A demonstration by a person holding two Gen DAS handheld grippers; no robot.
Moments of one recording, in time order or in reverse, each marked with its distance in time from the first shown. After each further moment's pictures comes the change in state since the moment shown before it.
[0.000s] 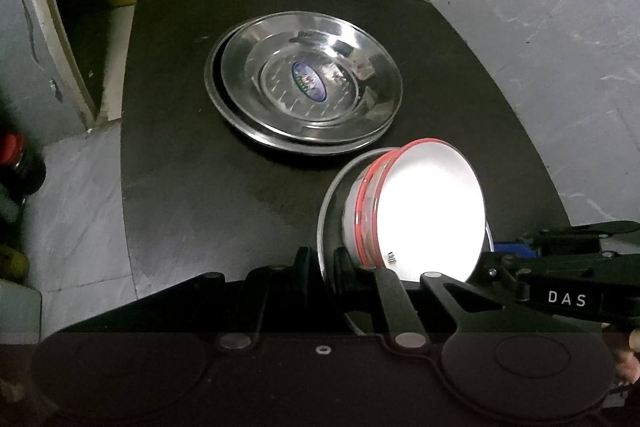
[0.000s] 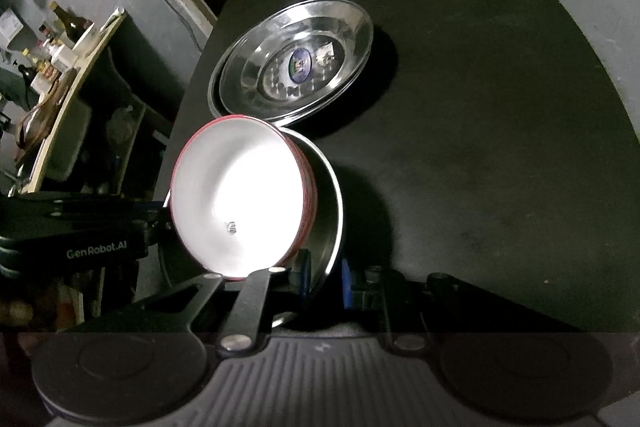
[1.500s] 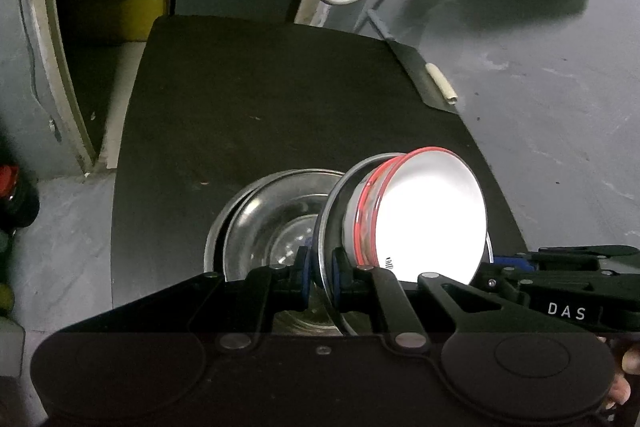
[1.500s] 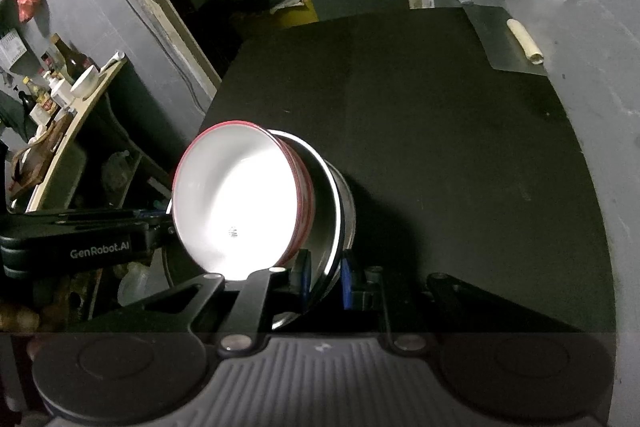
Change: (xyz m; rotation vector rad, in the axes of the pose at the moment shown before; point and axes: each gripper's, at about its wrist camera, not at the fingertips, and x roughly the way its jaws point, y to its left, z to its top) left arm 0.028 0.018 0.127 -0.101 -0.159 -0.002; right arm 0.015 -0.011 0.135 -0.092 -0.110 -0.008
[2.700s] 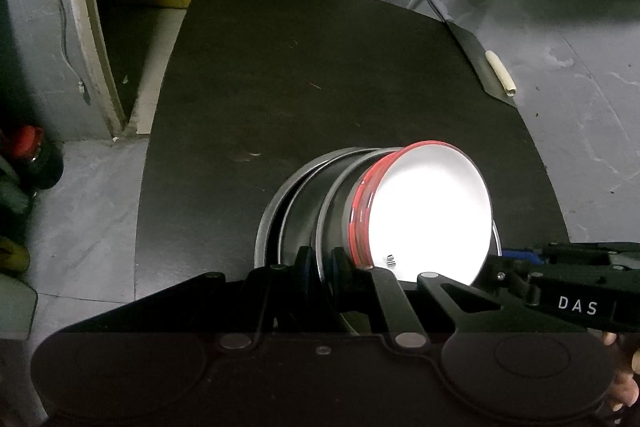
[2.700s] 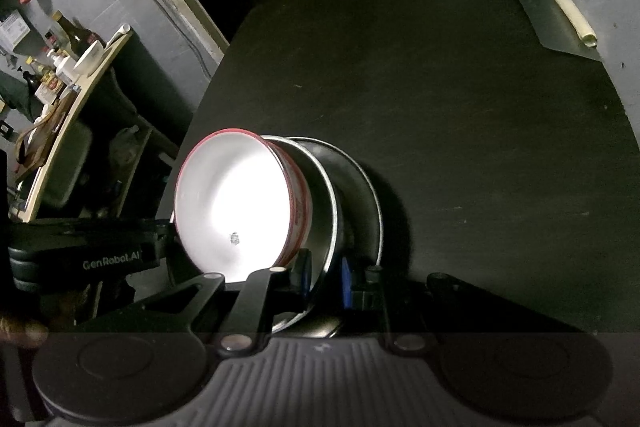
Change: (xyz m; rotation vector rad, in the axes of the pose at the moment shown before) left arm 0.032 0.028 -0.002 -0.085 0.065 0.091; right arm 0.053 0.003 0.017 -0.012 0.089 0.058
